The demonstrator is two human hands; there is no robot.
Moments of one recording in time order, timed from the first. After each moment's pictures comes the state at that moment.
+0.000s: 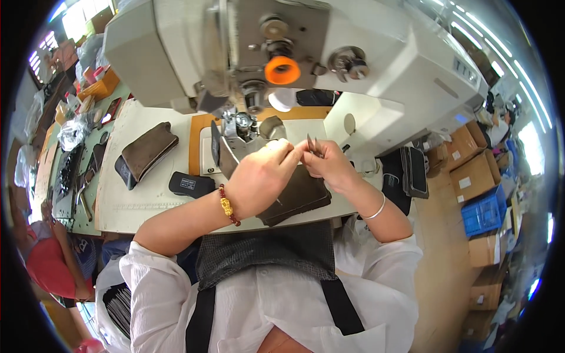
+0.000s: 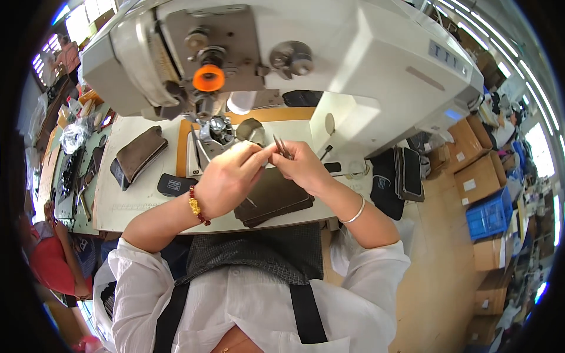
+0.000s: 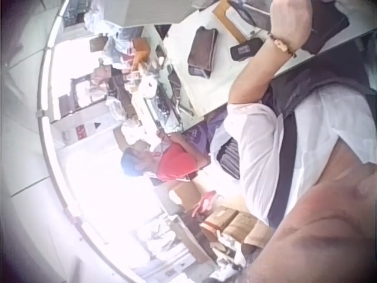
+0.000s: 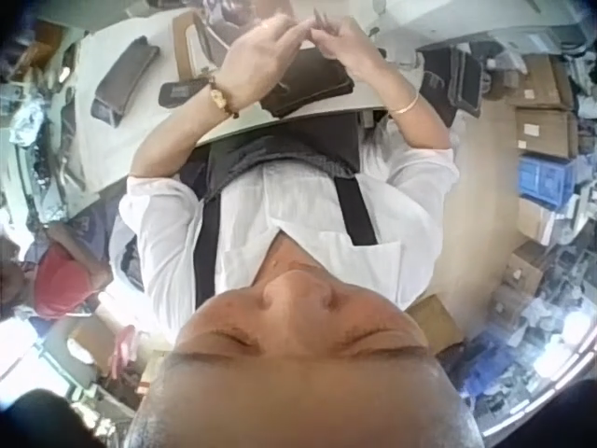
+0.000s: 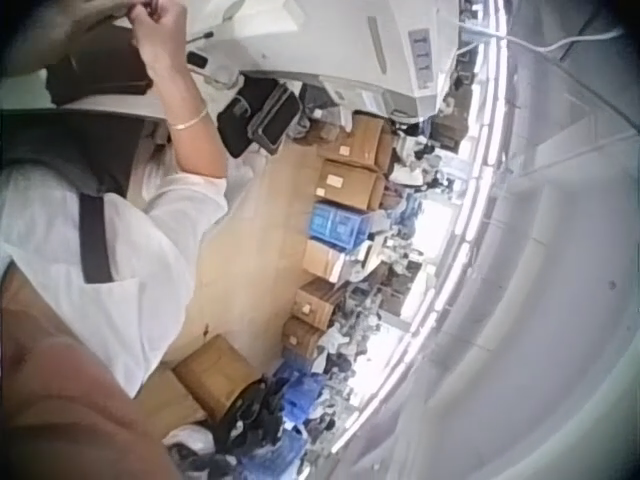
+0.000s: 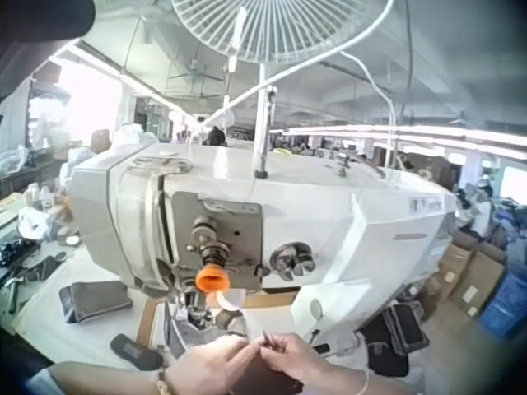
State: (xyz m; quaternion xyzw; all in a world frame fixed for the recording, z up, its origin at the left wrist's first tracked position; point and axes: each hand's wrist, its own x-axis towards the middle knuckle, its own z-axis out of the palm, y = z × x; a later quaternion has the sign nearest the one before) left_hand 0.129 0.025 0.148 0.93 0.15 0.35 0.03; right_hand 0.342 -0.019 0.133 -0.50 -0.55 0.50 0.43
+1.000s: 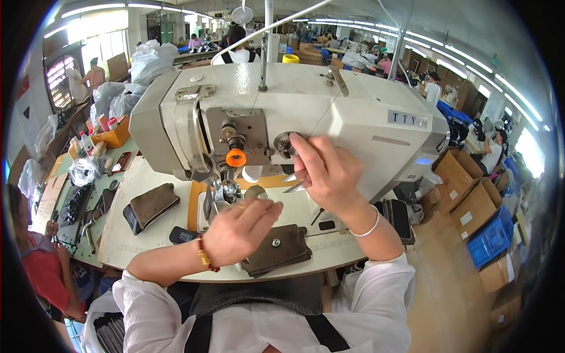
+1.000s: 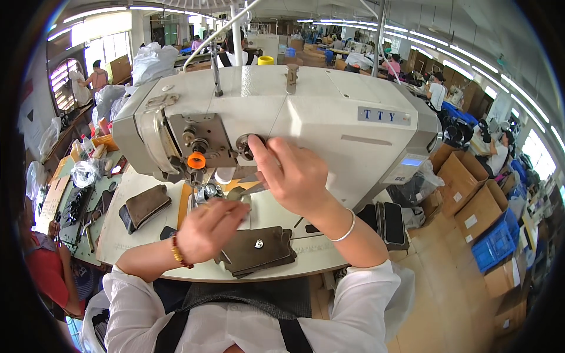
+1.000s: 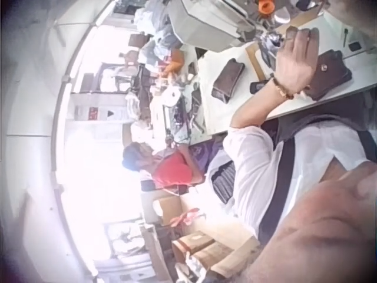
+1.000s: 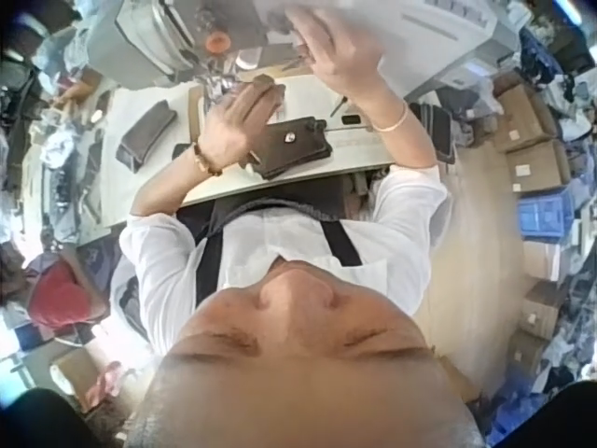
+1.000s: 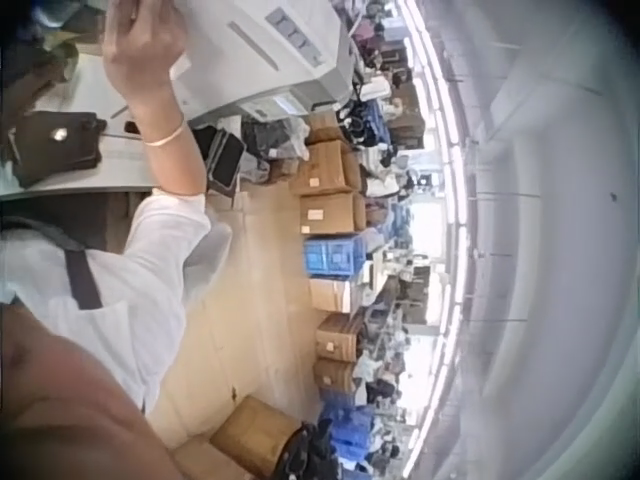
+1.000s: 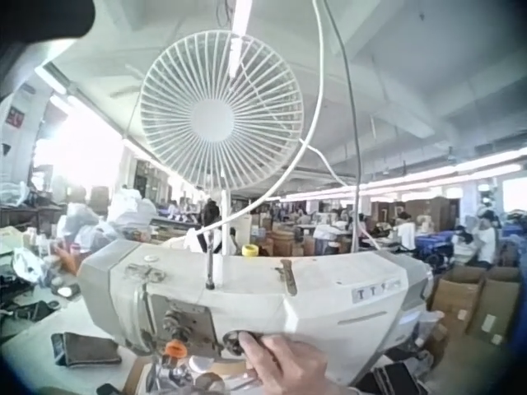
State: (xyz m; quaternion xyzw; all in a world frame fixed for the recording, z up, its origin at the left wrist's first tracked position) left_hand 0.126 -0.001 0.219 0.89 0.08 0.40 -0.19; right_hand 0.362 -0.013 0.271 -0.32 -0.70 -0.49 0.41
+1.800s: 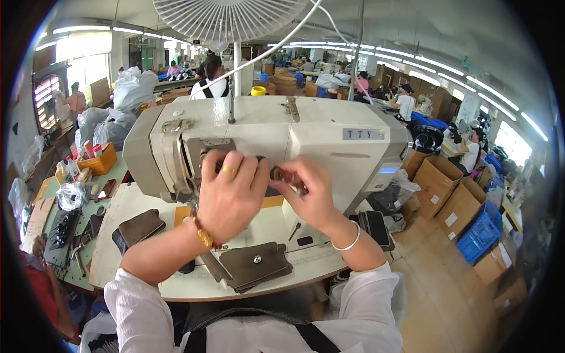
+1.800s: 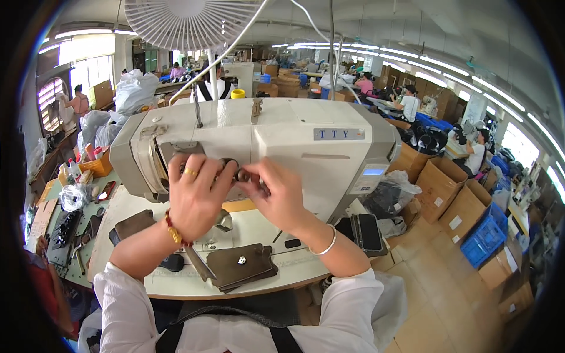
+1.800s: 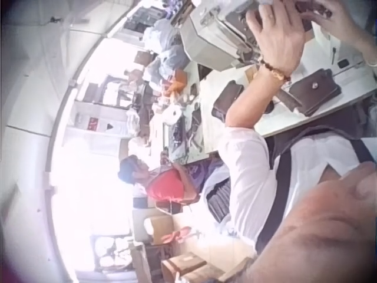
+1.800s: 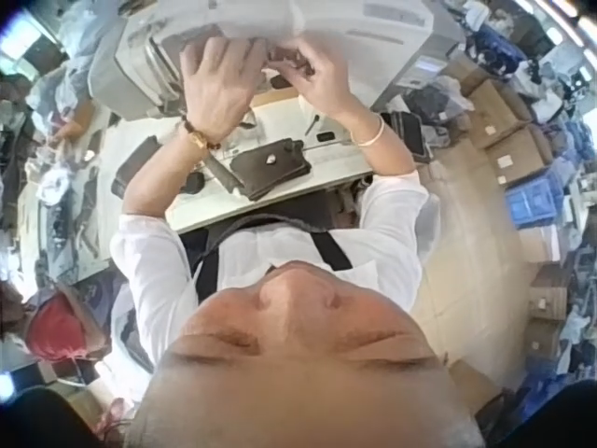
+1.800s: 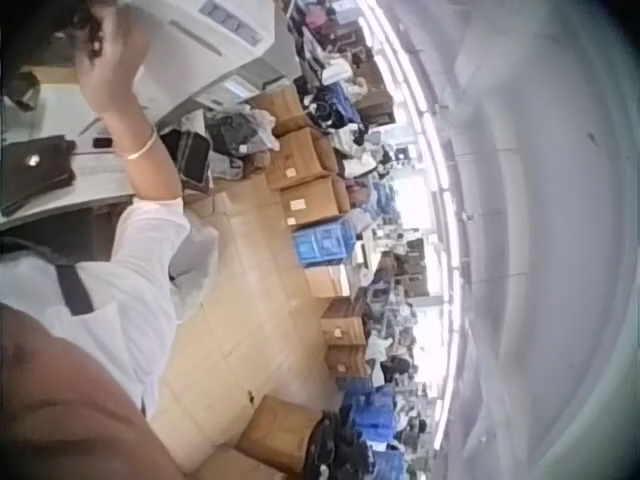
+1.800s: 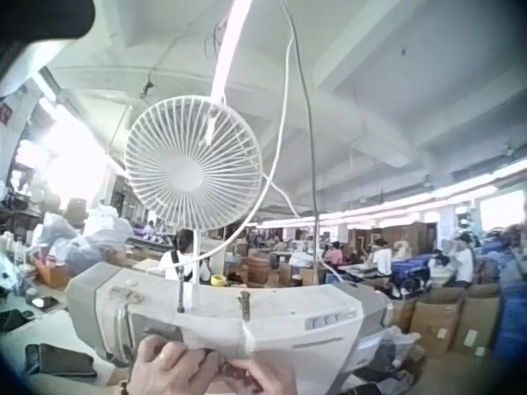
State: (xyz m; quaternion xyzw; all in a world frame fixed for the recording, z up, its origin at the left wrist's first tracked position) left_hand 0.174 -0.004 0.306 0.79 0.12 0.48 -0.36; right_hand 0.367 -0.044 0.278 -0.35 -0.73 -0.19 0.55
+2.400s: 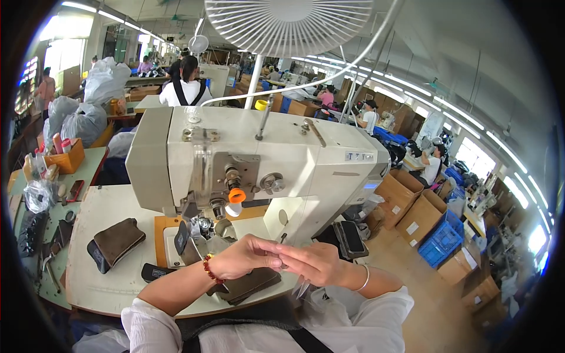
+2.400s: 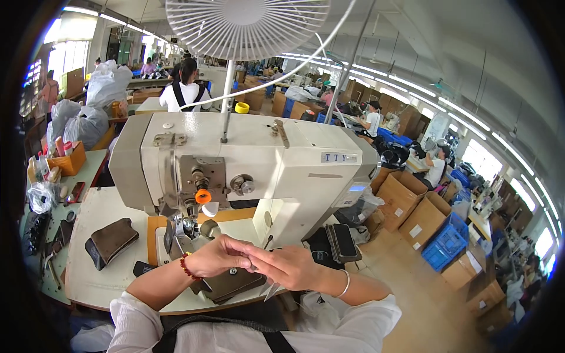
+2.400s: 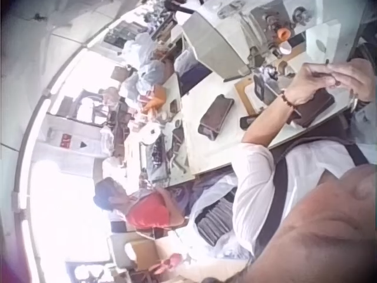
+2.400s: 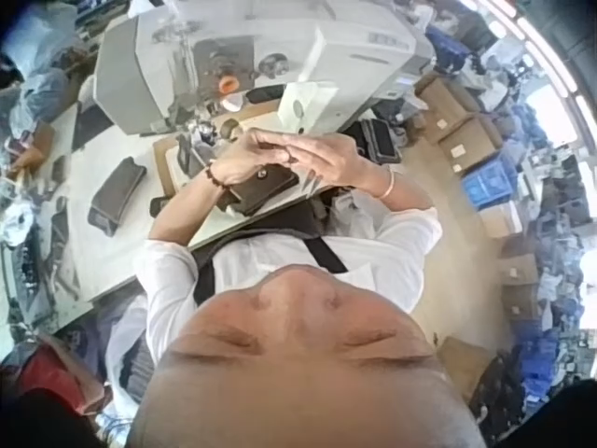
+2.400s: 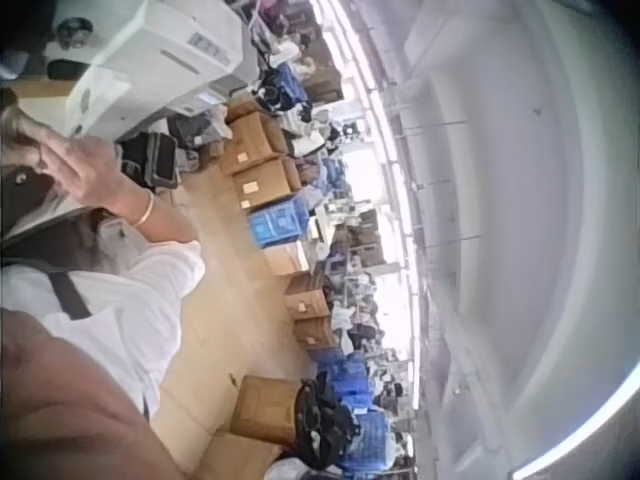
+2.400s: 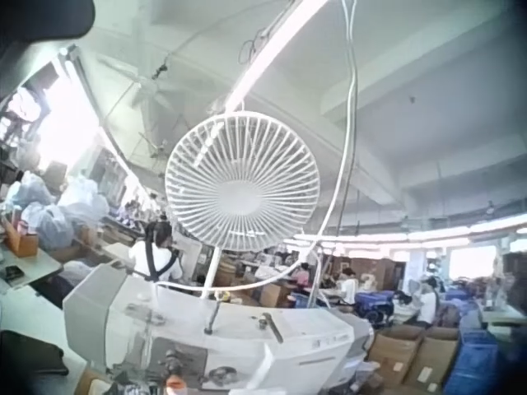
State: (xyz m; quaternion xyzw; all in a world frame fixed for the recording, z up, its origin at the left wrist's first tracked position) left_hand 0.164 0.032 0.177 0.56 -0.09 0.13 0.81; right_hand 0.353 -0.119 0.228 -0.30 -0.84 -0.35 0.28
